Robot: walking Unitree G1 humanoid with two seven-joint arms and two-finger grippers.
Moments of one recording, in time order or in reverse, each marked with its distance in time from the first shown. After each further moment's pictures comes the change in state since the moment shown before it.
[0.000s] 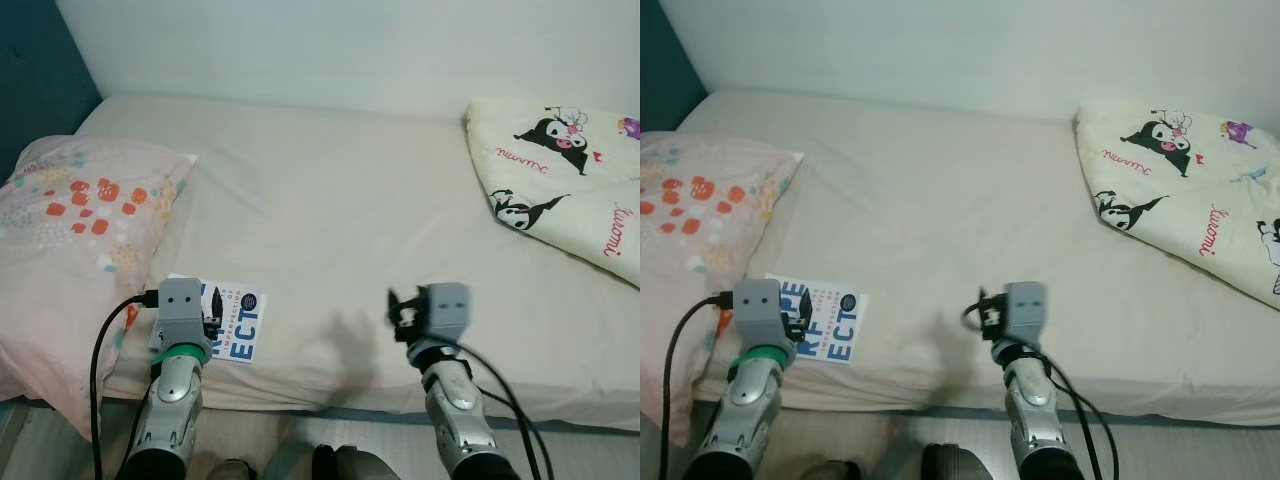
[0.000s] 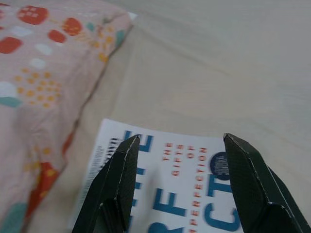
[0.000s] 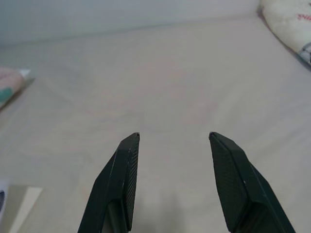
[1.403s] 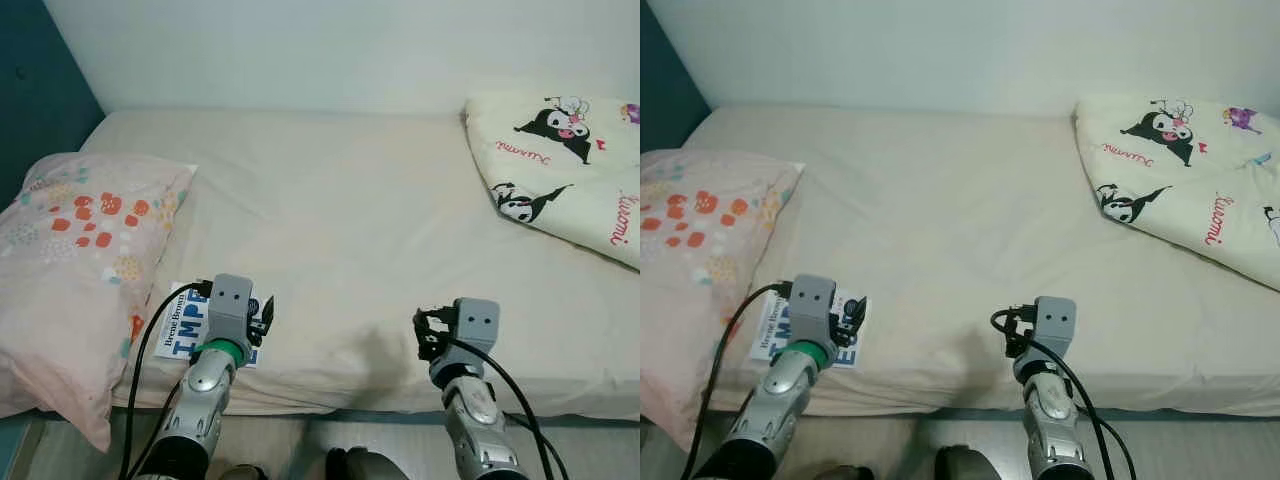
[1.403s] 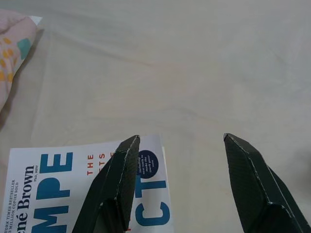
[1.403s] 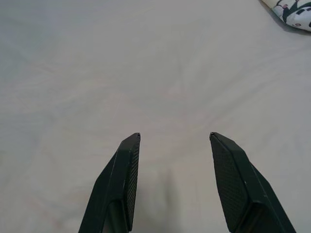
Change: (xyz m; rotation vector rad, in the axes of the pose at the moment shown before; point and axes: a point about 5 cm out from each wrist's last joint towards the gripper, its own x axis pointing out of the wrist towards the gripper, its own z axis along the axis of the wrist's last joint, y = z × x) left arm 0.006 -0.040 0.000 0.045 0.071 -0.293; right arm -0.011 -0.019 -0.015 -0.121 0.164 -0.089
